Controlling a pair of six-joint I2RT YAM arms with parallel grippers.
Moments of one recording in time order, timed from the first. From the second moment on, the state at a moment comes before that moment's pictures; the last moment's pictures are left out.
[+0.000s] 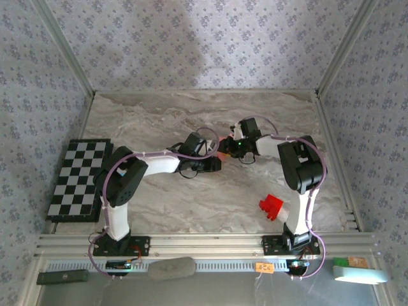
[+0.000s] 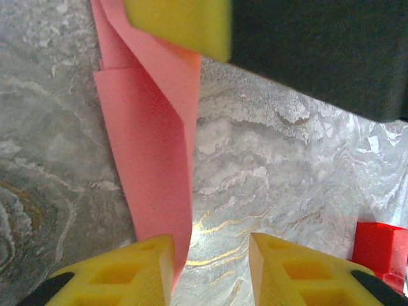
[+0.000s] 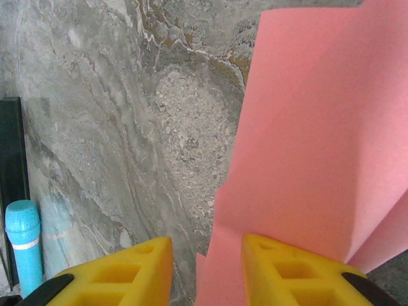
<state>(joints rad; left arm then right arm) -0.74 1.89 1.07 -0.02 0.41 -0.69 0.34 1.95 1.09 -0.06 -0.60 0.59</state>
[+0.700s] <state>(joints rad) -0.75 1.94 1.11 -0.03 0.33 -0.58 0.35 1.95 1.10 -0.07 -0.60 0.60</state>
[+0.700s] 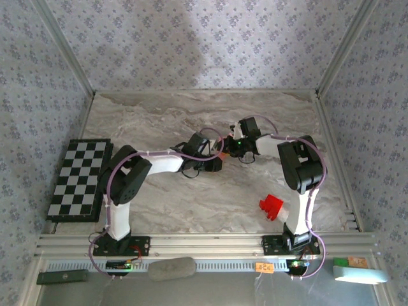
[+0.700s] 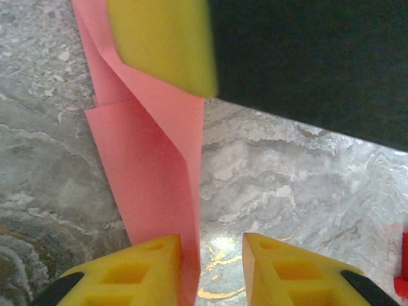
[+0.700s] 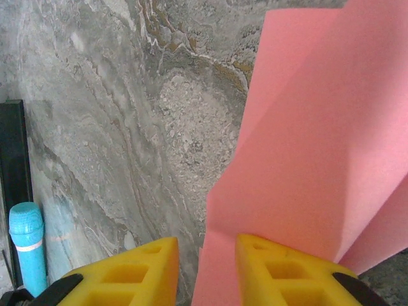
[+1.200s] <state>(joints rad) -0.76 1.95 1.11 -0.03 0.30 -0.49 0.35 1.96 1.12 -0.08 -0.60 0.60</state>
